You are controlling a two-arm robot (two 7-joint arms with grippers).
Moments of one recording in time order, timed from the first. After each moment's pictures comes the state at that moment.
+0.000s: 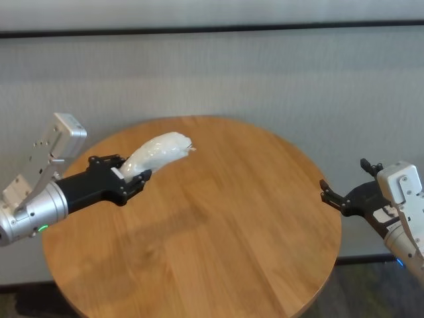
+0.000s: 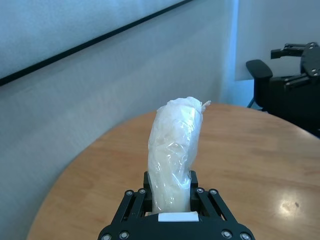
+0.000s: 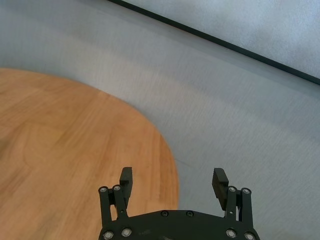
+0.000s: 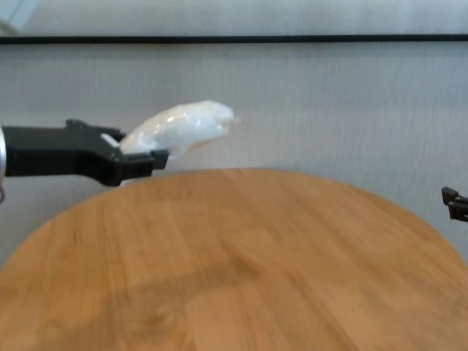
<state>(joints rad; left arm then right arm) -0.36 0.54 0.38 -1.44 -0.29 0.04 -0.59 0.20 0.60 -0.45 -1.41 0.25 -0.12 -0.03</state>
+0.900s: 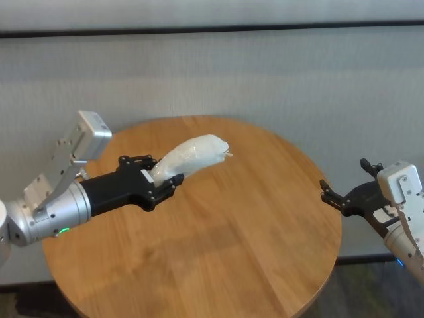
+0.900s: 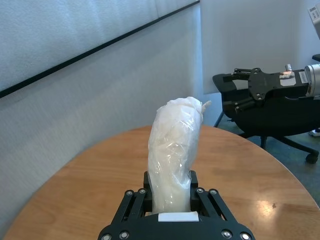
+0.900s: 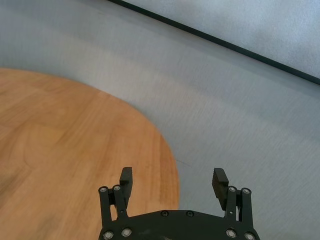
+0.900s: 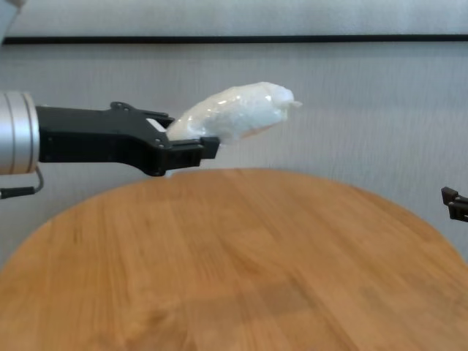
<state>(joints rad) -0.36 0.55 0.44 -1.55 -0.35 0.06 -0.62 0.20 0.60 -0.45 -1.41 0.25 -0.12 -0.03</state>
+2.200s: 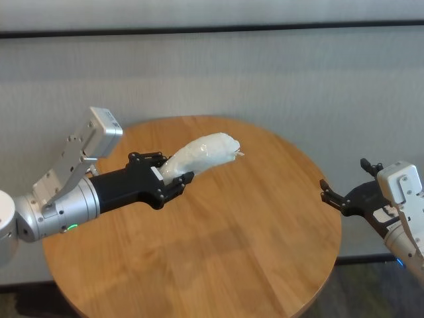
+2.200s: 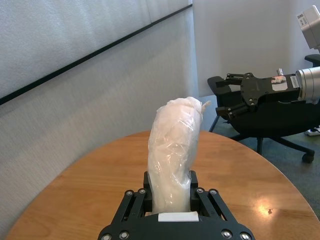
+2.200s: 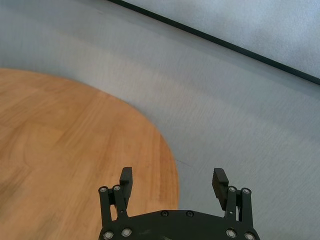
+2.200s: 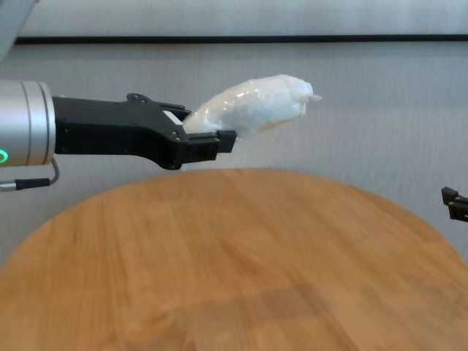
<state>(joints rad) -0.39 0.56 0.49 -1.56 -0.36 0.06 -0.60 0.20 0.60 -0.45 -1.41 0.25 -0.12 -0.03</state>
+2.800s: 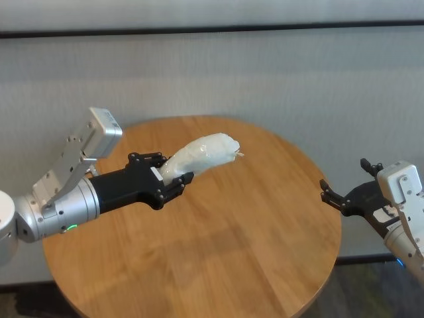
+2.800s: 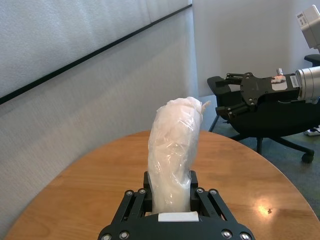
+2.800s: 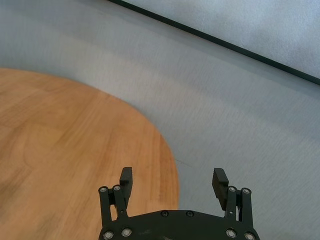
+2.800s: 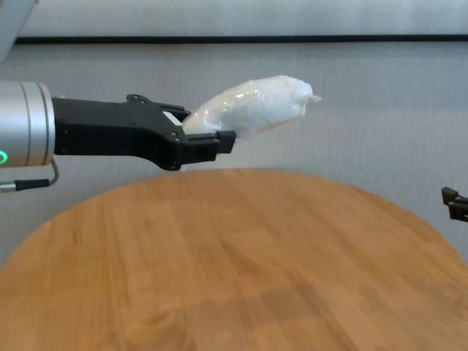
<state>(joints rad) -0.39 0.56 0.48 -1.56 -0.36 0.06 -0.61 0.20 0.60 -0.45 -1.41 0.25 -0.12 -0.03</state>
